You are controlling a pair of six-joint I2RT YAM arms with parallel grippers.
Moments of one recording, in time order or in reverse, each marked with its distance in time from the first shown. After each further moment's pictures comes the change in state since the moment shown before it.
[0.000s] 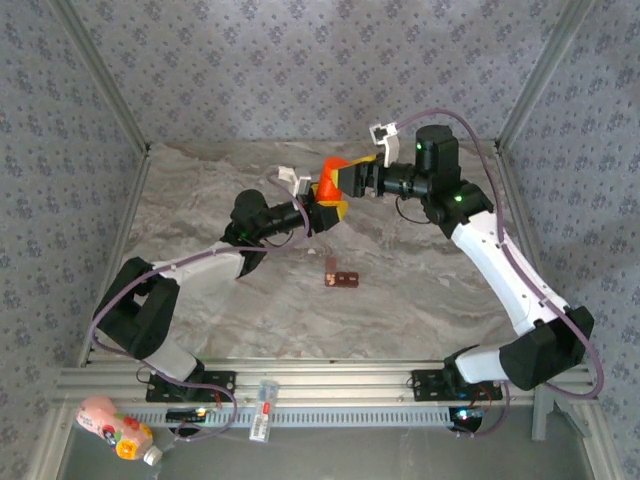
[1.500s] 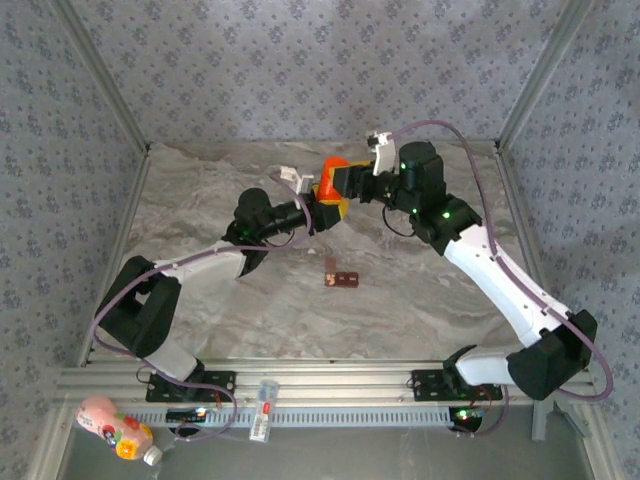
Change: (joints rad) left arm -0.003 0.012 0.012 -0.056 -0.040 0.001; right arm 0.140 -0.053 -0.098 0.092 0.385 0.057
